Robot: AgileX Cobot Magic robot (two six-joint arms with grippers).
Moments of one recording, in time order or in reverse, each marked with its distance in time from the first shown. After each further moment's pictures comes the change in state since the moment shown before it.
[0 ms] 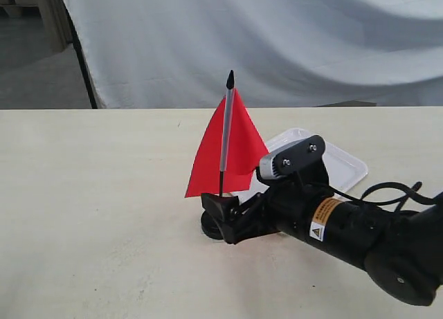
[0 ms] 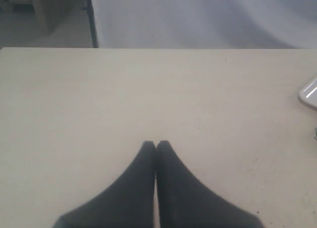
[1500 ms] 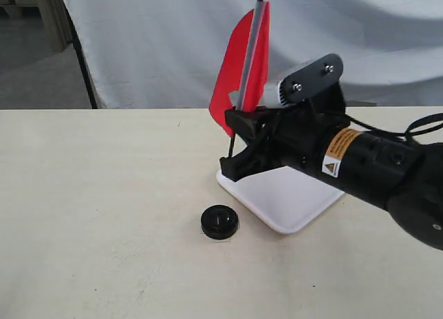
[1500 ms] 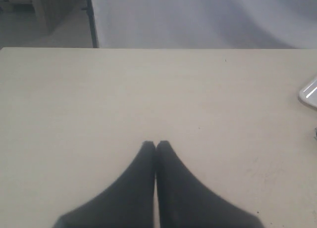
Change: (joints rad) left arm 0.000 0.000 0.000 0.000 0.000 0.000; right arm -0.006 -0.283 -0.126 -0.053 0.236 -0.024
